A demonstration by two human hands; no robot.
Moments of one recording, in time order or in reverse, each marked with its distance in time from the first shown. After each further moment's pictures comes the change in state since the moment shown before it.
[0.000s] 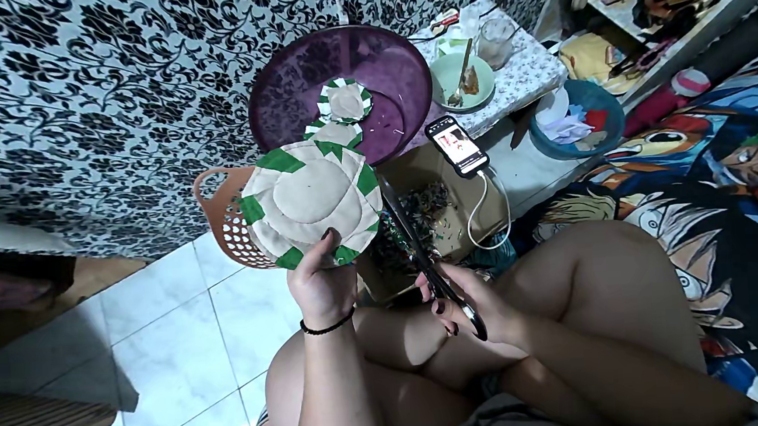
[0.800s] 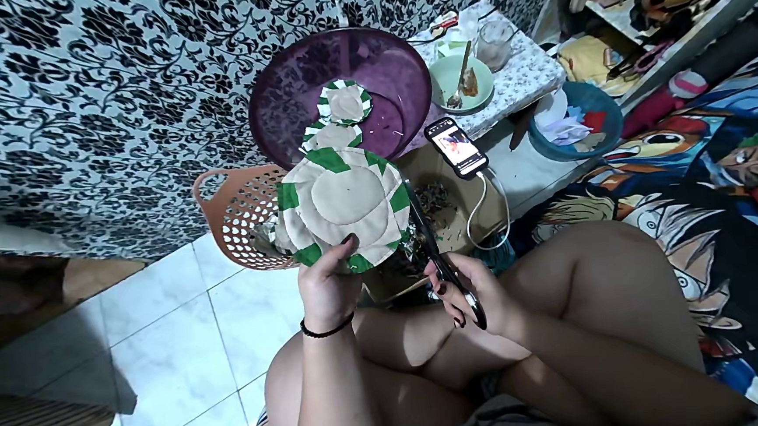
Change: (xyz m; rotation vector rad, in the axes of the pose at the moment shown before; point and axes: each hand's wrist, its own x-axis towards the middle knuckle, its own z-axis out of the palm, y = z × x) left_hand -0.010 0.006 0.006 0.140 -0.126 -0.065; right_hand 0.001 -0.009 -0.001 -0.006 0.191 0.044
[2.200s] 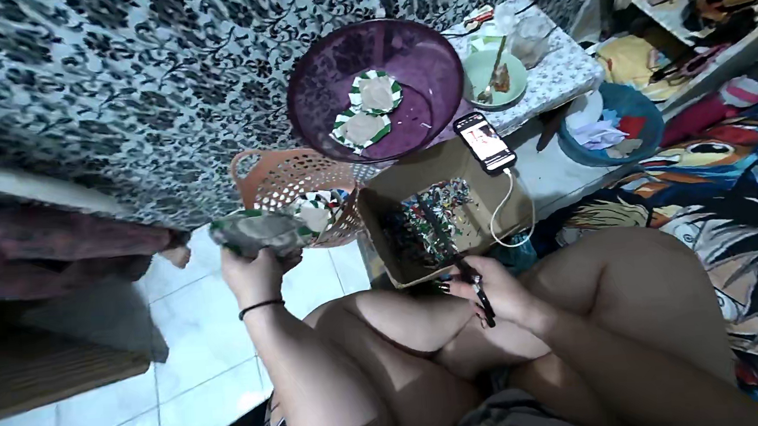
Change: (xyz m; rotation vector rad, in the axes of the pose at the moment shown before) left_hand 0.029 0.054 -0.116 0.943 0.652 -0.097; right_hand 0.010 -0.003 0.003 -0.214 -0.050 0.486
